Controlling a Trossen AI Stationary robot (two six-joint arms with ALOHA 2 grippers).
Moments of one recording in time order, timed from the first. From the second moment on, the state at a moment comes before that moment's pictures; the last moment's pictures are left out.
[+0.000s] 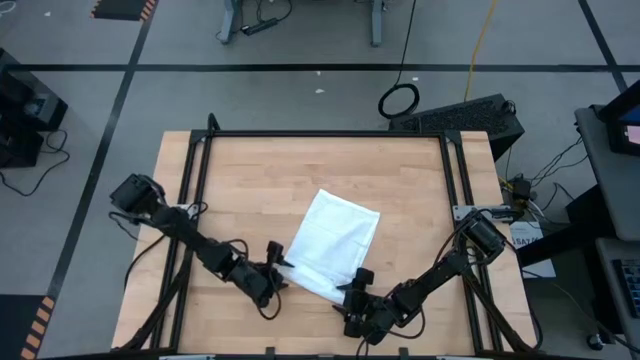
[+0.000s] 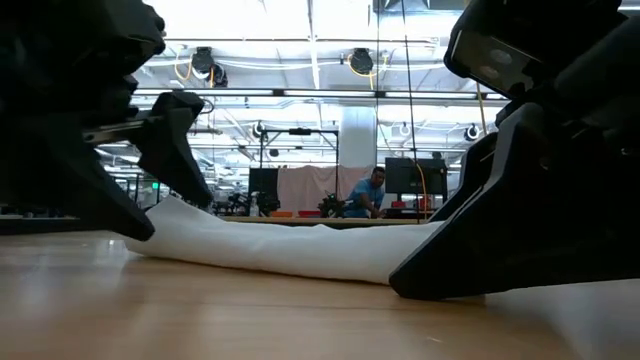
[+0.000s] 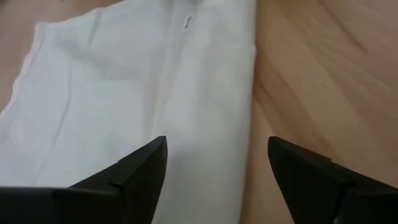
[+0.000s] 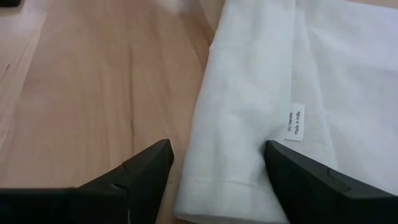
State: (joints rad) left arm -0.59 1.66 0.65 0.18 -0.43 0.06; right arm 0.71 2.13 1.10 0.10 0.71 0.72
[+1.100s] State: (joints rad) left arm -0.29 1.66 0.65 0.11 0.10 -0.16; right arm 0.75 2.07 1.09 0.06 0.81 0.53
